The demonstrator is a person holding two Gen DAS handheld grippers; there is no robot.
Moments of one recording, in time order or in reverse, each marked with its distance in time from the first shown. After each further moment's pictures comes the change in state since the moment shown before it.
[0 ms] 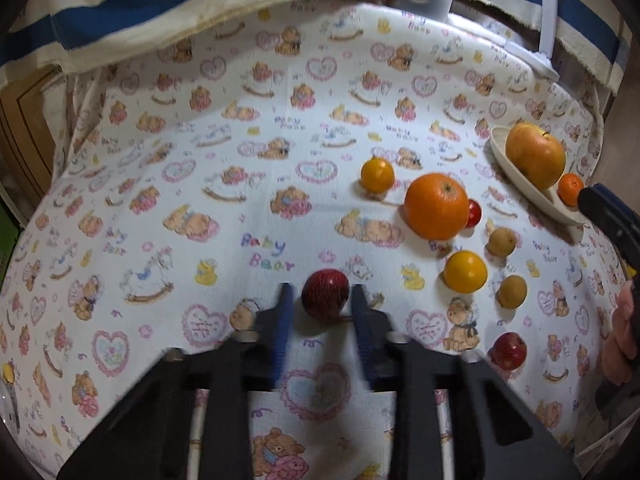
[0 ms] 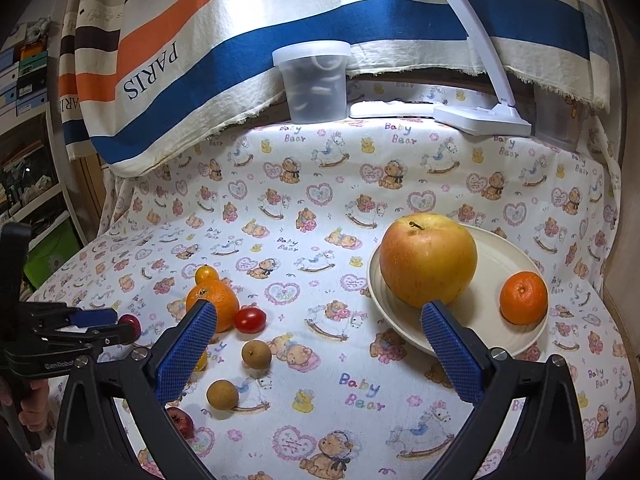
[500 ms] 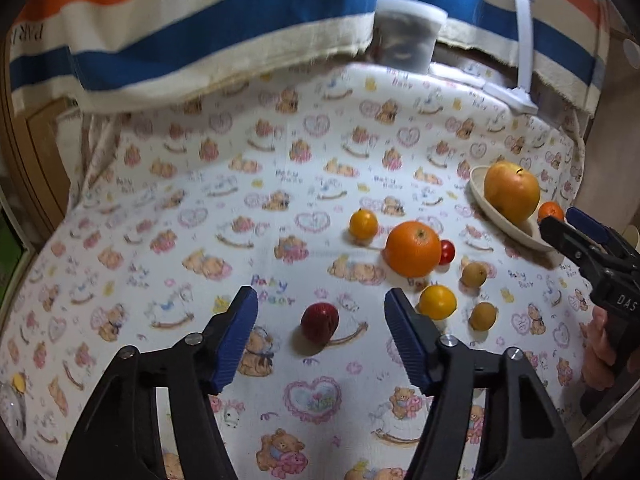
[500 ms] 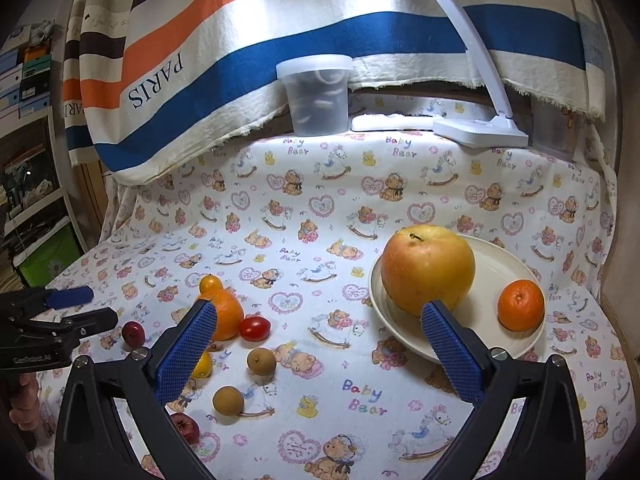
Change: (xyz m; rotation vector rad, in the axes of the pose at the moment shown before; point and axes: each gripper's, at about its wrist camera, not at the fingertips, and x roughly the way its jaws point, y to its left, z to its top) left arm -0.037 0.000 0.003 0.007 -0.157 0.003; right arm -0.006 0.003 0.001 -0.006 -0.034 -0.001
